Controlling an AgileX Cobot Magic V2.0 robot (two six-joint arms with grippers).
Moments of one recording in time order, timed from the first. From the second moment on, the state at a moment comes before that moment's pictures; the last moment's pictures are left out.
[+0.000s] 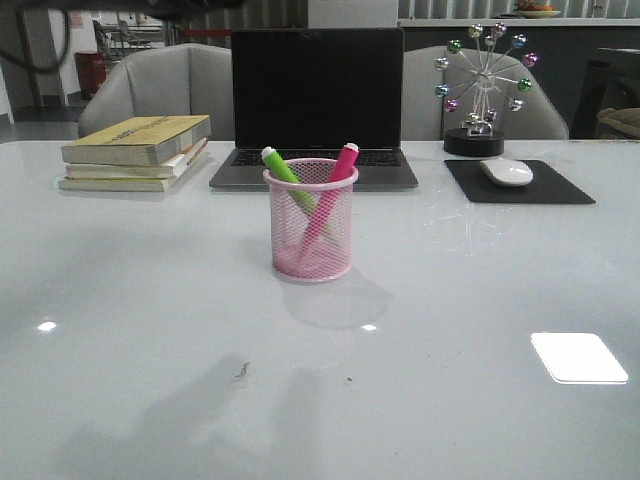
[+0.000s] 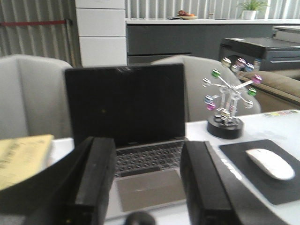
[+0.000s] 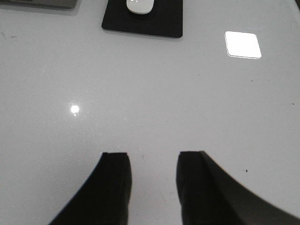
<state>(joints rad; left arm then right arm) -0.55 1.67 -1.08 -0.39 -0.58 0.30 -0.06 0.90 -0.63 -0.01 0.38 -0.02</state>
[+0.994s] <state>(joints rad) -0.07 0.79 -0.77 -0.31 0.24 0.38 -0.02 0.76 -0.63 0.01 0.39 -0.02</state>
